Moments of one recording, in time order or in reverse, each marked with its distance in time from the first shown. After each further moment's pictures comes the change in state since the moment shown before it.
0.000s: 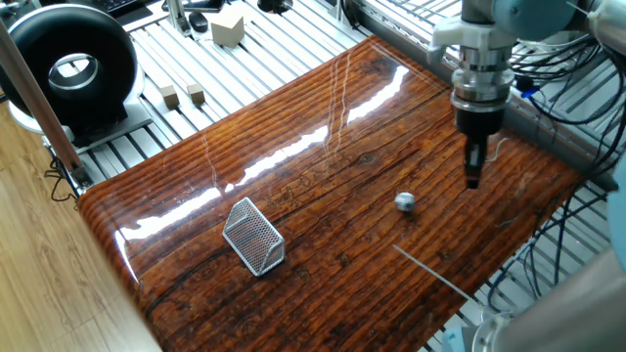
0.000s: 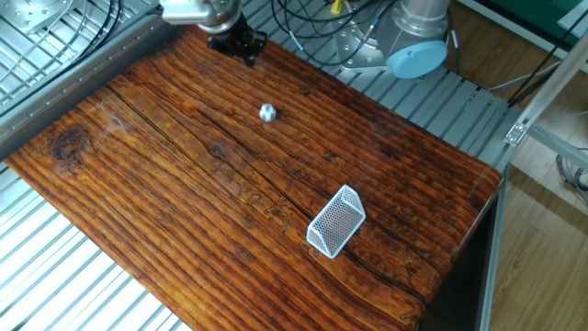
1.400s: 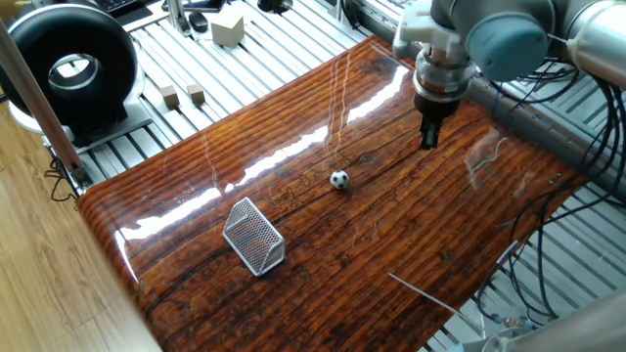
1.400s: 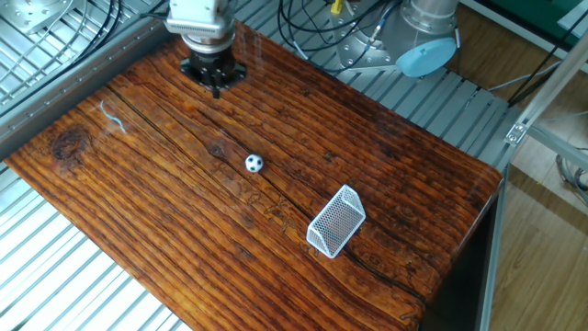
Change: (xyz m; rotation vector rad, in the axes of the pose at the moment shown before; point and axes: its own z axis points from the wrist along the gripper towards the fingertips) arm -0.065 -0.068 -0.028 0.320 -0.108 -0.083
